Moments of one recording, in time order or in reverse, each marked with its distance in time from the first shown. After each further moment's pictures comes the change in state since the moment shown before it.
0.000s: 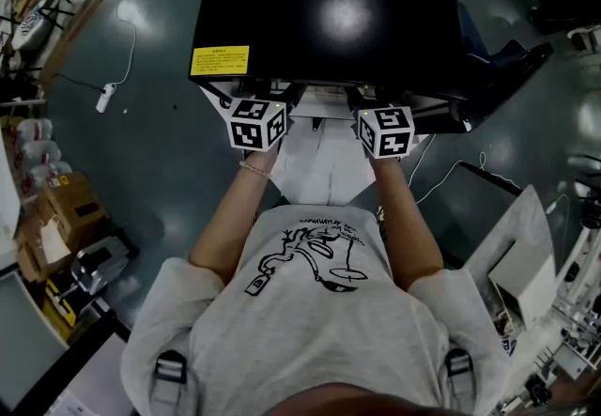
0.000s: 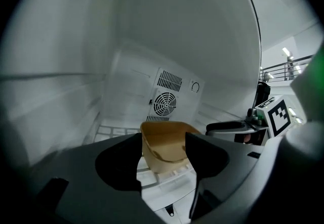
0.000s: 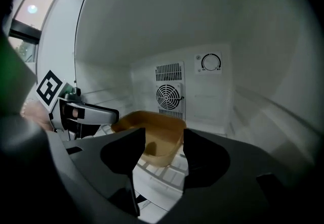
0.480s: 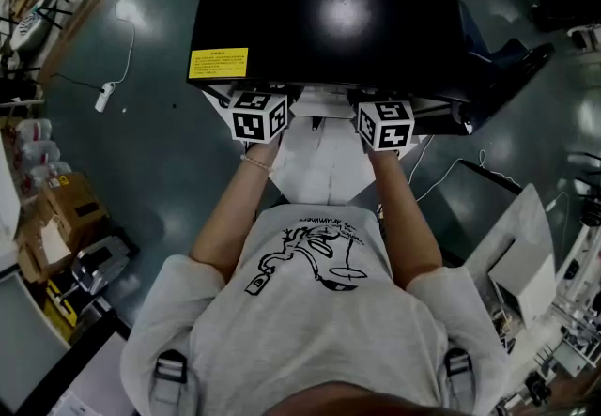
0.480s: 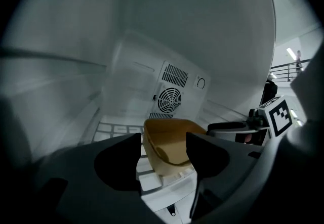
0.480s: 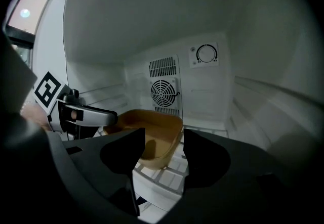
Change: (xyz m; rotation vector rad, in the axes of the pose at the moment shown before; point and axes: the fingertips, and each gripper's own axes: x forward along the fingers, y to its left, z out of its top) left arm 0.014 0.010 -0.001 -0.021 0.037 0.010; right arm 0.014 -0.009 -0.004 0.047 0.023 -0.014
